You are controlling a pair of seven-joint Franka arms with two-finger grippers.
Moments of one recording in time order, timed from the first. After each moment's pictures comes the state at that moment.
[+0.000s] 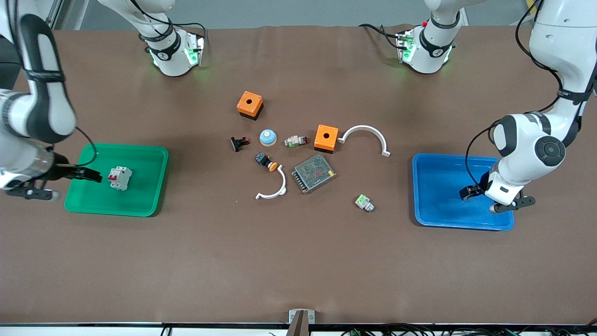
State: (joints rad) left arm 0.26 0.47 -0.18 -2.06 0.14 2.55 -0.22; right arm -0.15 0.27 -0.08 -2.04 0.02 2.28 -0.10
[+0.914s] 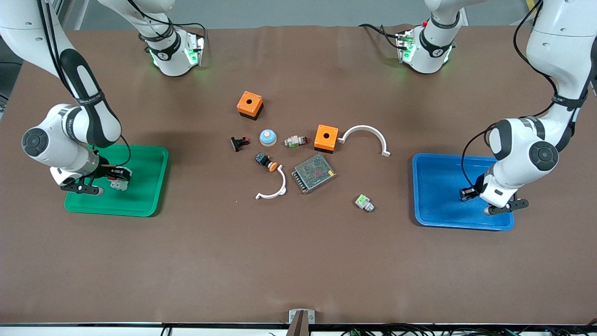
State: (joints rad) left arm 0.27 0.48 -0.22 -2.03 0.14 2.57 -0.24; right arm -0.15 0.39 -0.08 -2.20 0.02 2.53 -0.10
